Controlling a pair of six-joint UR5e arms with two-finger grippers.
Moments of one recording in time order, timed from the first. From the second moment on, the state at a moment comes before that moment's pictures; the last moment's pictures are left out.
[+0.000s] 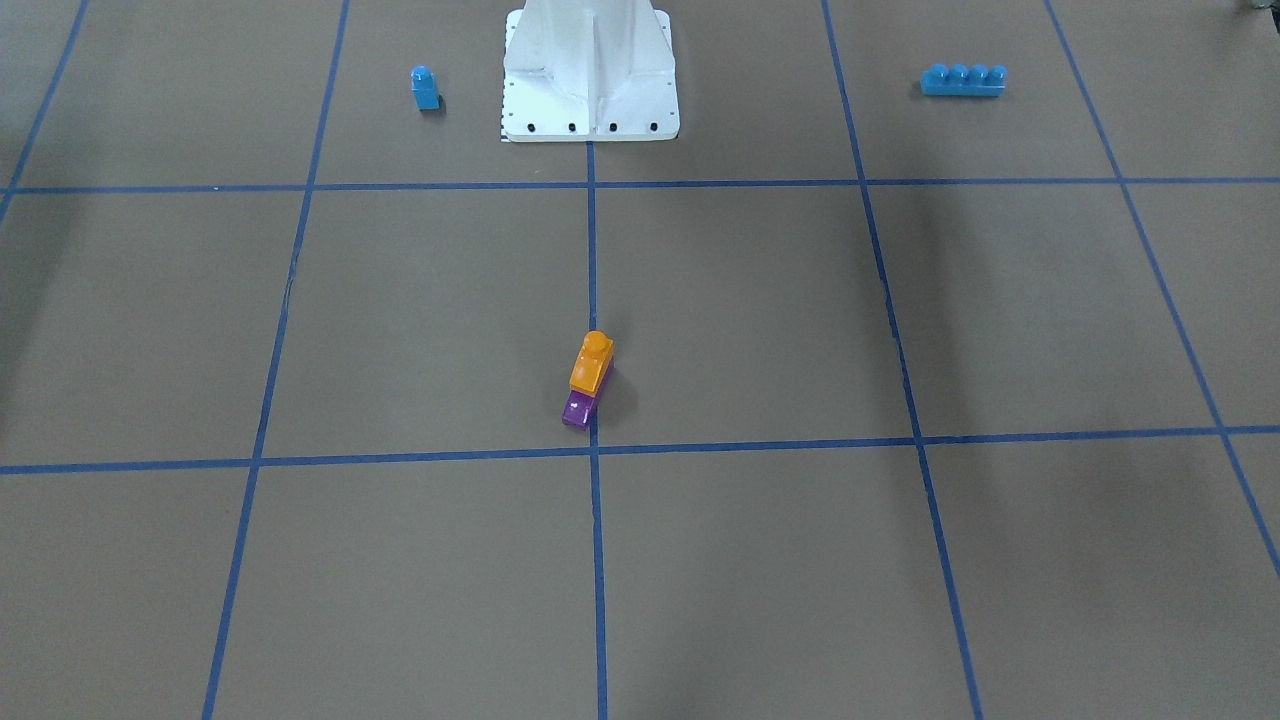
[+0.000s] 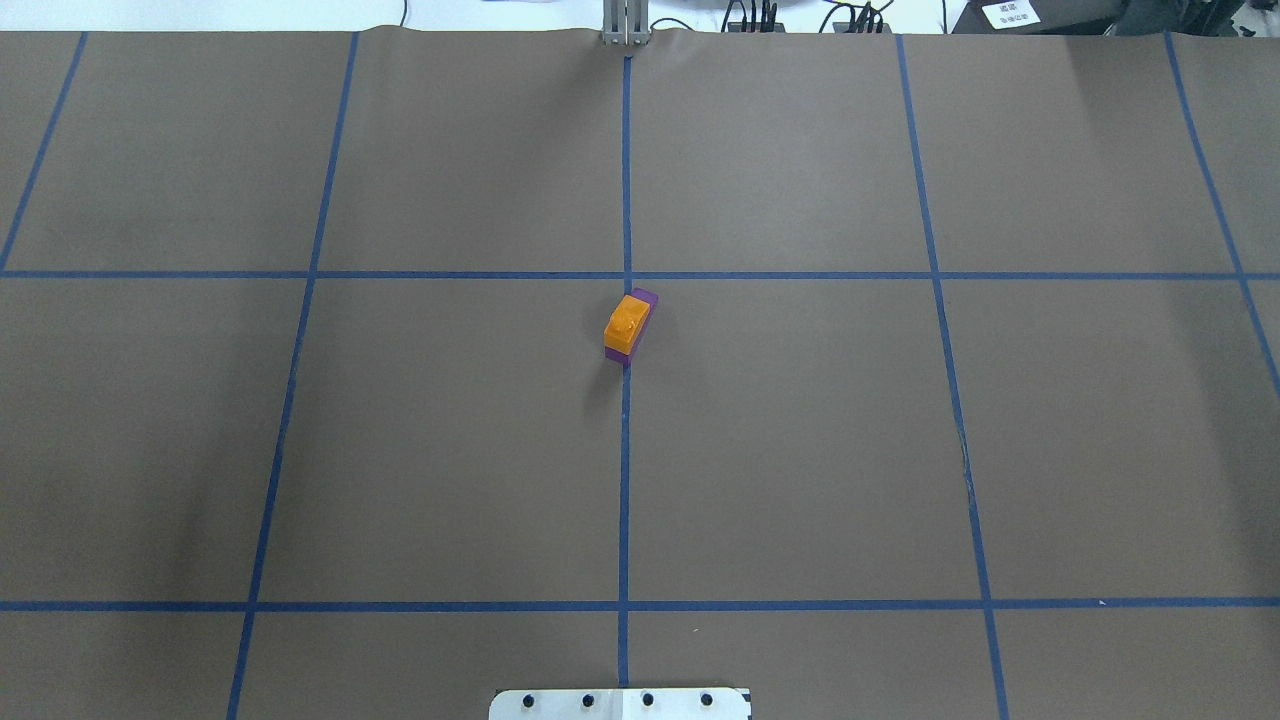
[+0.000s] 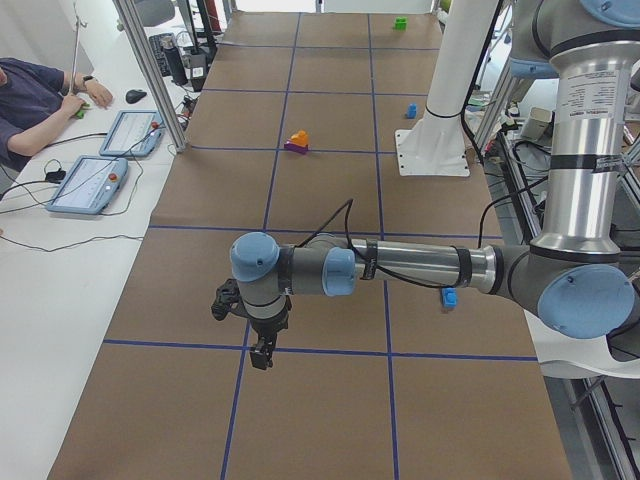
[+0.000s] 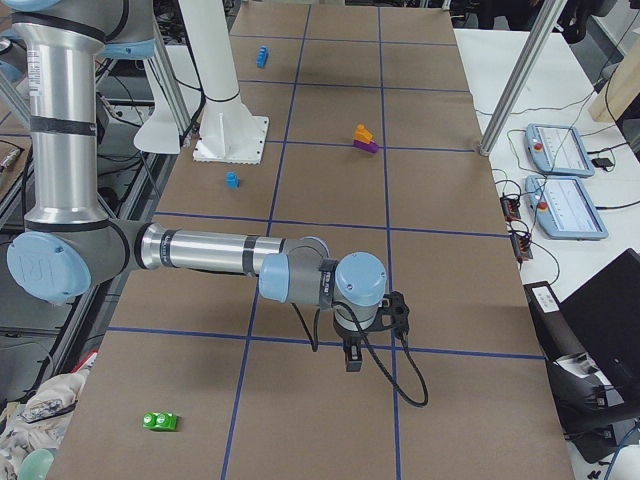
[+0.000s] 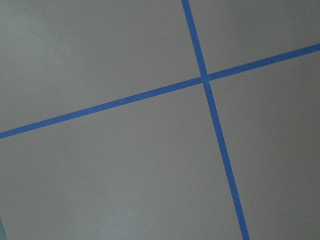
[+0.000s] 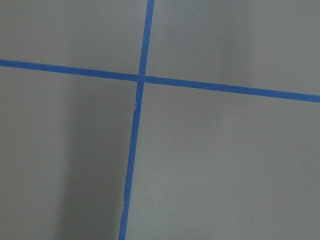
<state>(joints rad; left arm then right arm) -1.57 -1.57 -1.63 -1.51 -2.24 0.26 1.65 -1.62 1.60 -1.62 2.35 -0.20</state>
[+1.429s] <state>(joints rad) -1.57 -1.57 -1.62 -1.50 -2.24 0.25 1.65 -1.61 1.61 -1.63 2.39 -0.18</state>
